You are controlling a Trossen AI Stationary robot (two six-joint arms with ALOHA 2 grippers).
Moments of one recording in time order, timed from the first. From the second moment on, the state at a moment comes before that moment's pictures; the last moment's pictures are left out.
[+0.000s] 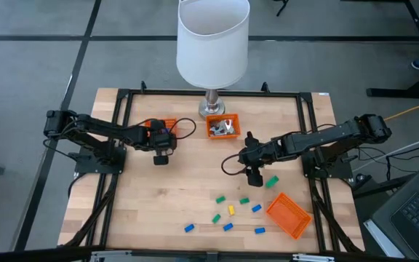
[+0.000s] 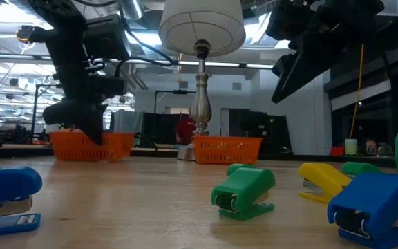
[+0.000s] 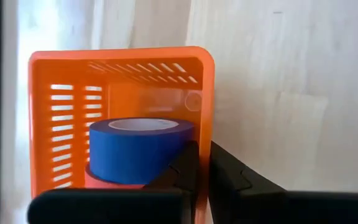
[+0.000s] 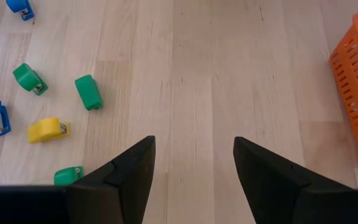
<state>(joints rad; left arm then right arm) 0.08 1.34 0.64 -0.55 -0.41 0.04 0.18 1.38 0.86 -0.40 0.03 0.15</state>
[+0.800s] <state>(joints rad) 0.08 1.29 0.70 -0.62 -0.43 0.02 0.18 1.38 0.86 -0.40 0.03 0.15</state>
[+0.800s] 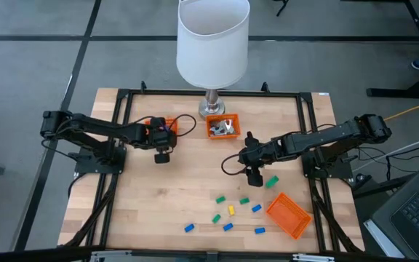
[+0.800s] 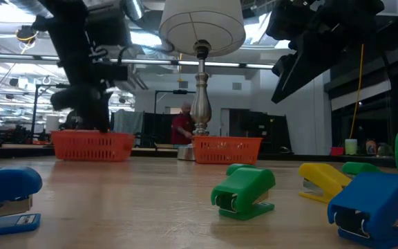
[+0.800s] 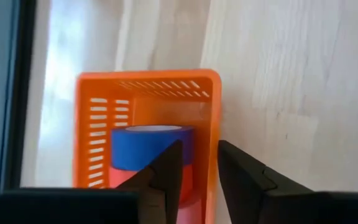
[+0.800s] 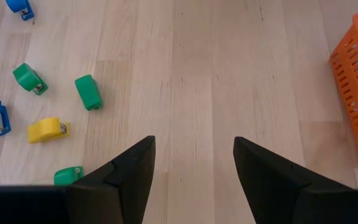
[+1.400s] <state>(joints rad) -0.14 1.17 0.83 -0.62 -0.50 -0.23 0.22 1.38 0.93 -0.77 -0.04 0.12</state>
